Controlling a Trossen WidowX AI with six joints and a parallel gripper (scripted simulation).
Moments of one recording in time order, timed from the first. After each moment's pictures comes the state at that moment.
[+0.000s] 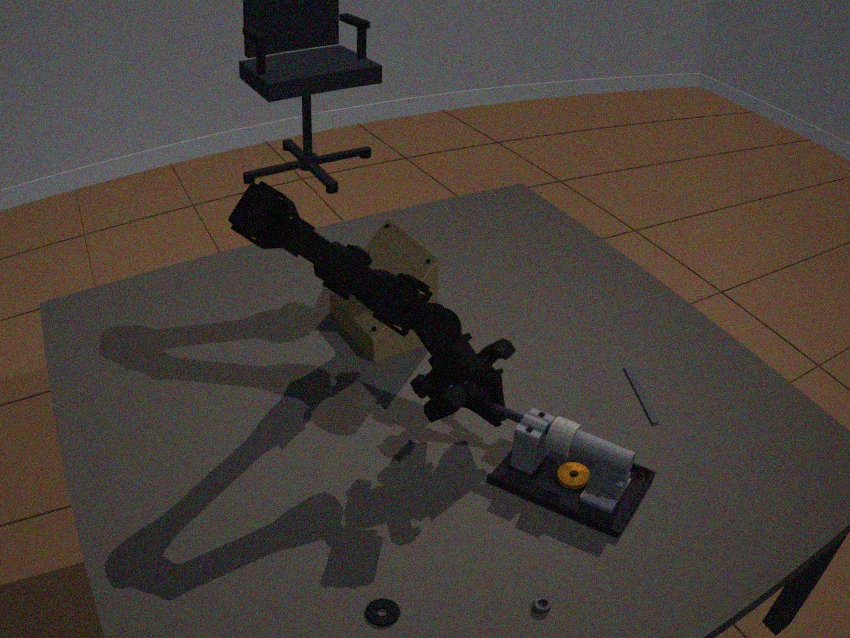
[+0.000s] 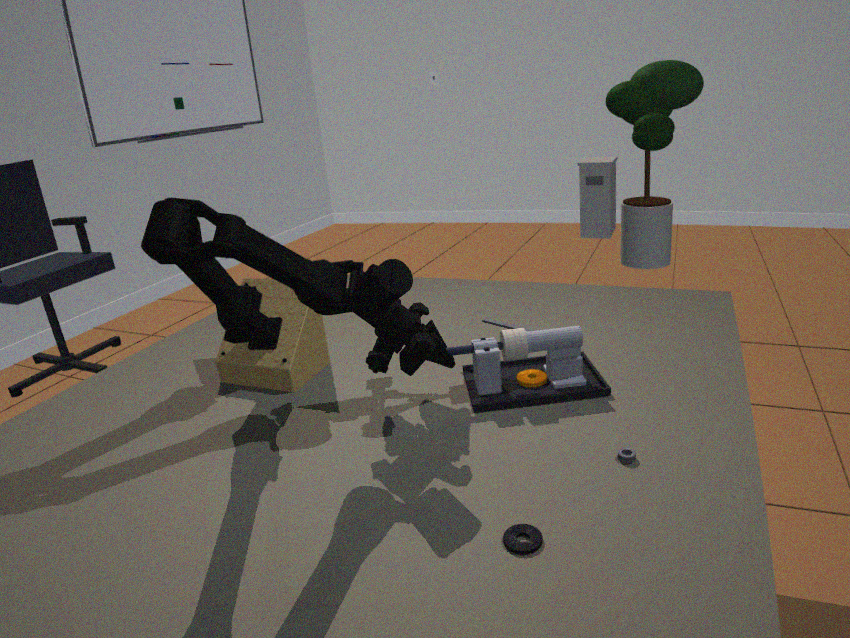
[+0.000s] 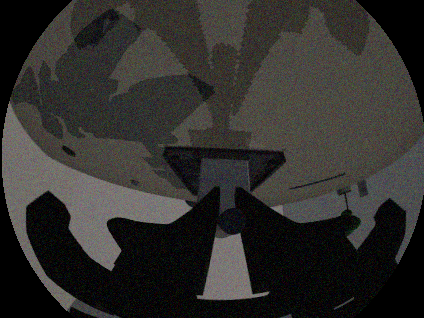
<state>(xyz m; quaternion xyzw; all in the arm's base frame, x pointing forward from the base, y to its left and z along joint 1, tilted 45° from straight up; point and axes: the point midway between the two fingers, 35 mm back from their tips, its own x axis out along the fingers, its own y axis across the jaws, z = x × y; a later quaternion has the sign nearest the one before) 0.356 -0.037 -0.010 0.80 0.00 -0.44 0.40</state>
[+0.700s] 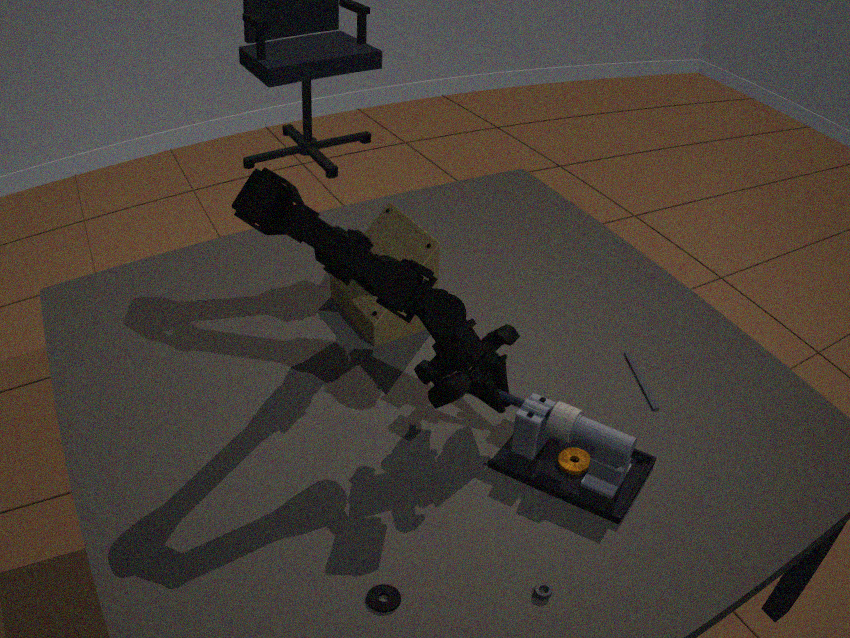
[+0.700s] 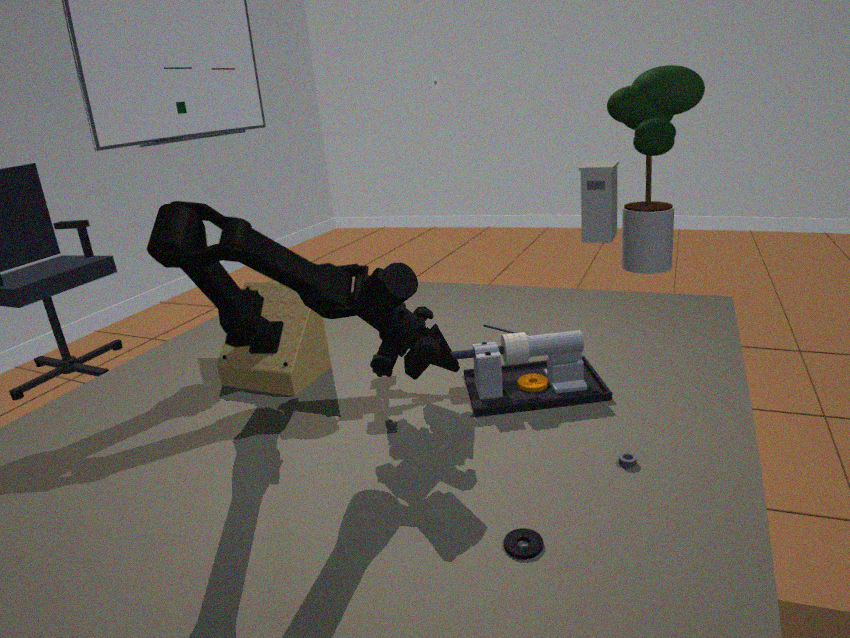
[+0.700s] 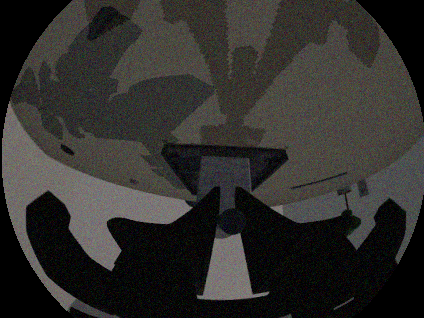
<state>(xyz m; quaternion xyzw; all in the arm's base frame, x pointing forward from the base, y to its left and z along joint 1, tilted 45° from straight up) 0.361 -0.035 -0.012 0.80 0.00 -0.44 0.40</state>
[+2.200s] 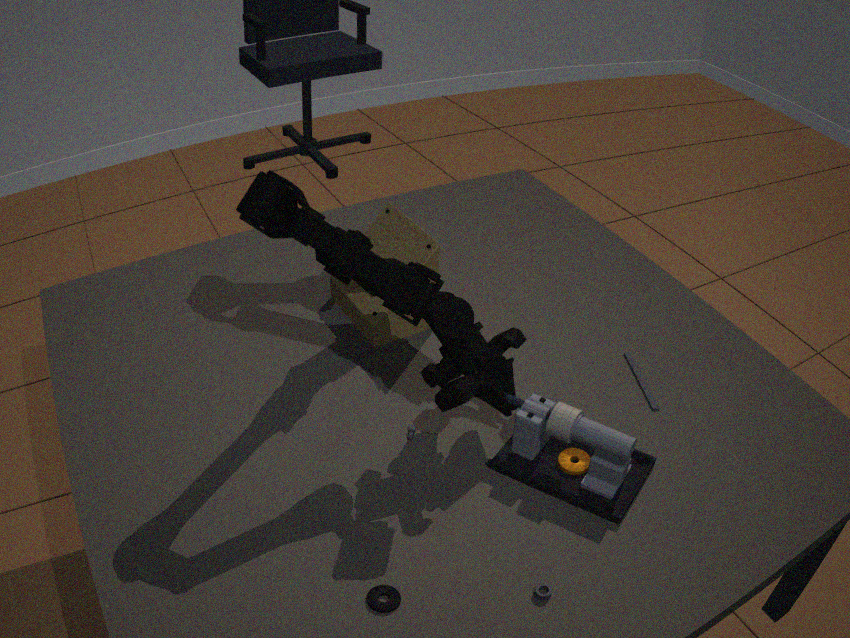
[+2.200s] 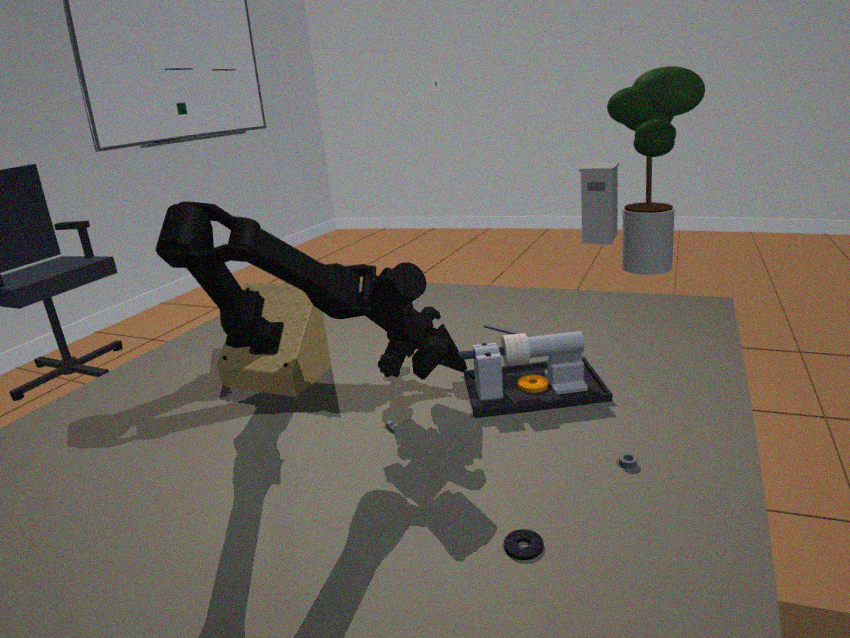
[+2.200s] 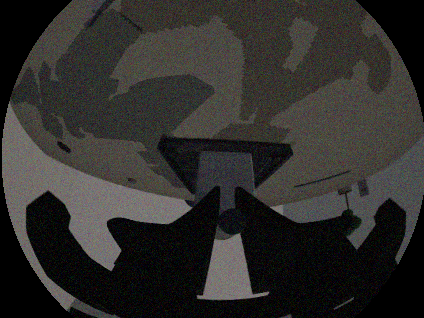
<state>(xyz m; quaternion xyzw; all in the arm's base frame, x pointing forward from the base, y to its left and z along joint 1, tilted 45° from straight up) 0.372 -0.033 -0.015 0.80 0.00 -0.43 0.40</state>
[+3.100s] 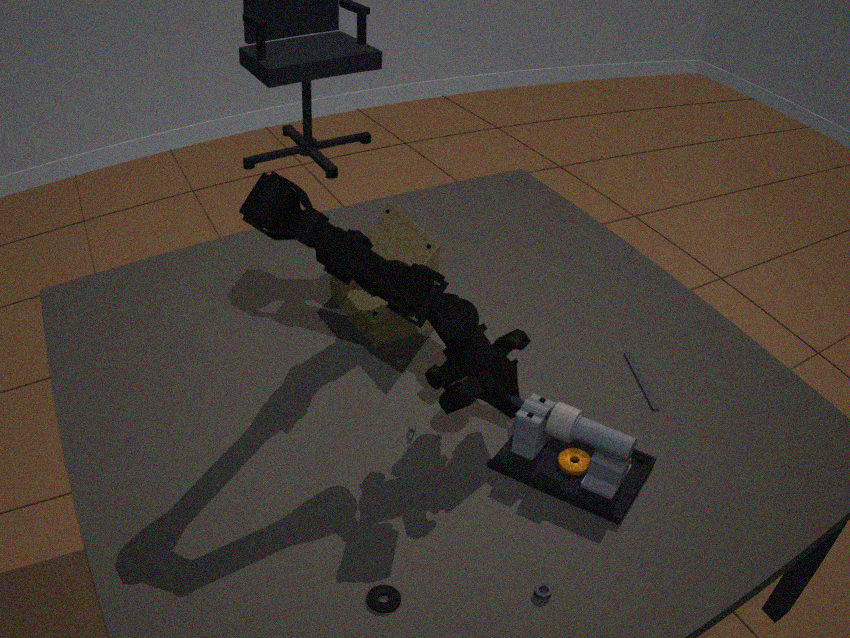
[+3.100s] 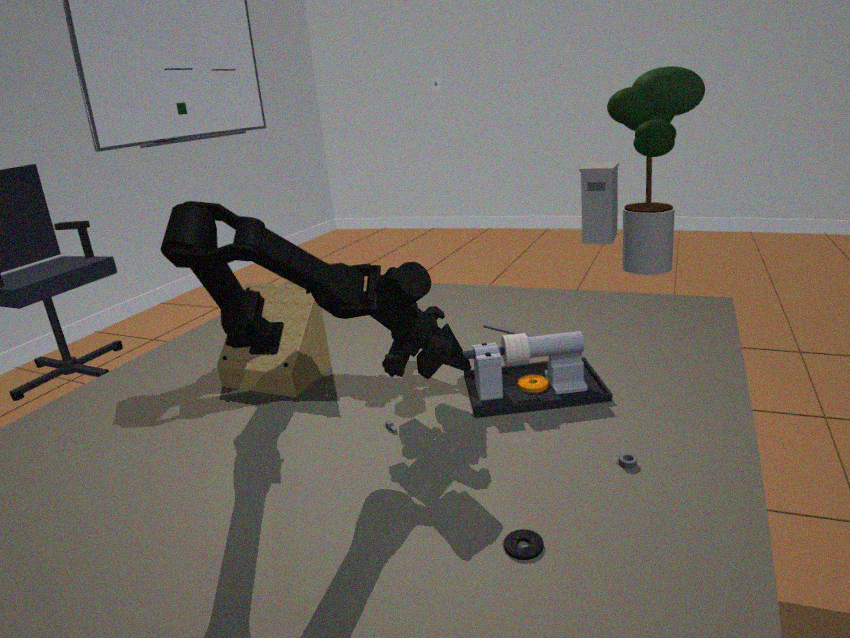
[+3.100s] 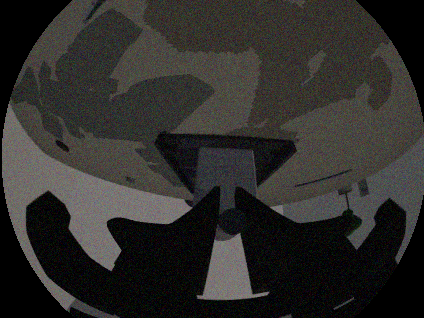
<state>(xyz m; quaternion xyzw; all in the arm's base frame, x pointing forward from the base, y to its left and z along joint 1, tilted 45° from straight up) 0.379 -0.031 -0.017 0.80 0.00 -0.43 0.40</state>
